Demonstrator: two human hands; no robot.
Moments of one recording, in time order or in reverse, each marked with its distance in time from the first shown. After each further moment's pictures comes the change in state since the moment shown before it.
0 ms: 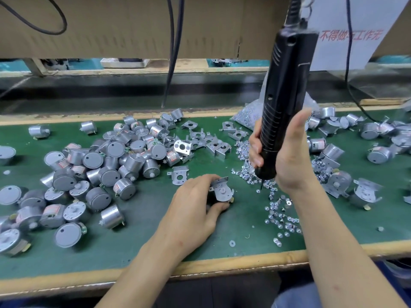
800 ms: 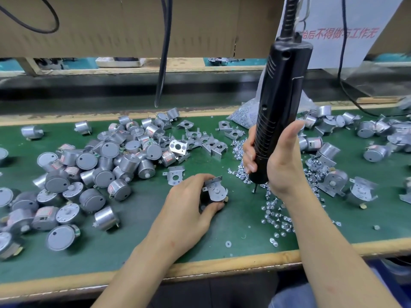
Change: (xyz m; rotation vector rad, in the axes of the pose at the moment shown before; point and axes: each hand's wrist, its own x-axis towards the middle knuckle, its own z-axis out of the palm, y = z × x) left_hand -0.001 0.000 -0.004 -0.023 0.033 -0.011; right_hand -0.006 0.011 -0.003 -0.008 0.007 0.013
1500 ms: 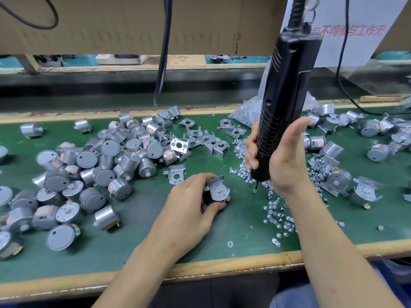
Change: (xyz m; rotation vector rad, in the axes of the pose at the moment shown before) left_hand 0.001 -0.001 0.001 0.004 -0.014 -0.008; right_hand 0.002 -0.003 0.004 0.003 0.019 -0.042
